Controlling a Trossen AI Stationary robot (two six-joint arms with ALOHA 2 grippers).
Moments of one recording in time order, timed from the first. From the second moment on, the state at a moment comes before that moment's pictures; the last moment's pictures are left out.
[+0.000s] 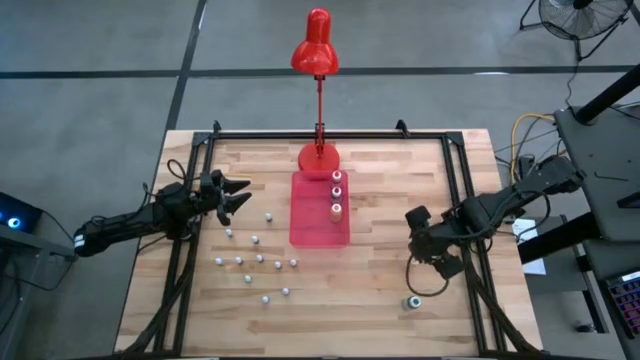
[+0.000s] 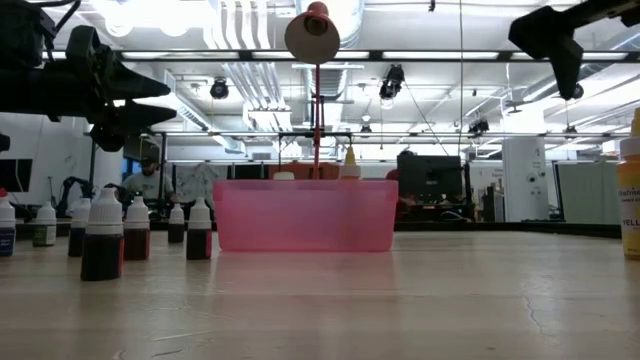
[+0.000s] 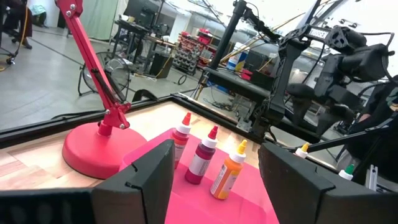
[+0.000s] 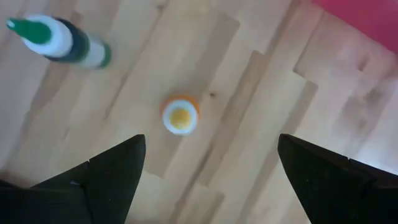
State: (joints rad) left arm 0.25 0.02 0.01 0.03 -0.09 -0.37; right arm 0.45 1.19 1.03 -1.15 0.04 0.00
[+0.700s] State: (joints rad) left arm 0.25 0.02 0.01 0.03 -0.09 -0.37; right arm 0.51 1.19 0.80 -0.87 0.02 0.05
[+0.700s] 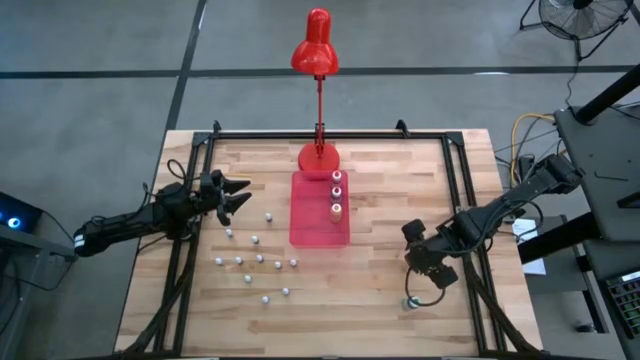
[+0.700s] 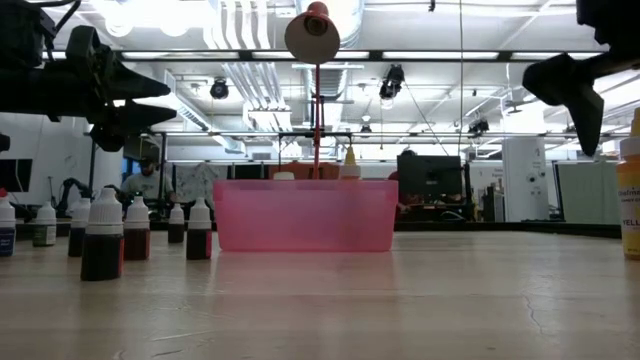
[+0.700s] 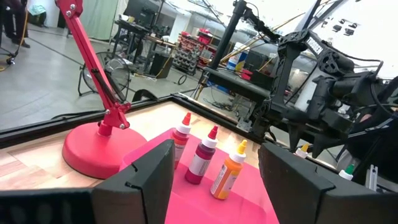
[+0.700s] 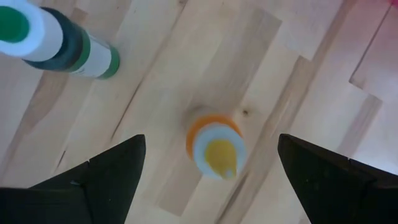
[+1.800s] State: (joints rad) left arm 0.25 0.02 0.01 0.03 -0.09 -0.37; right arm 0.51 1.25 0.71 -0.74 0.03 0.09
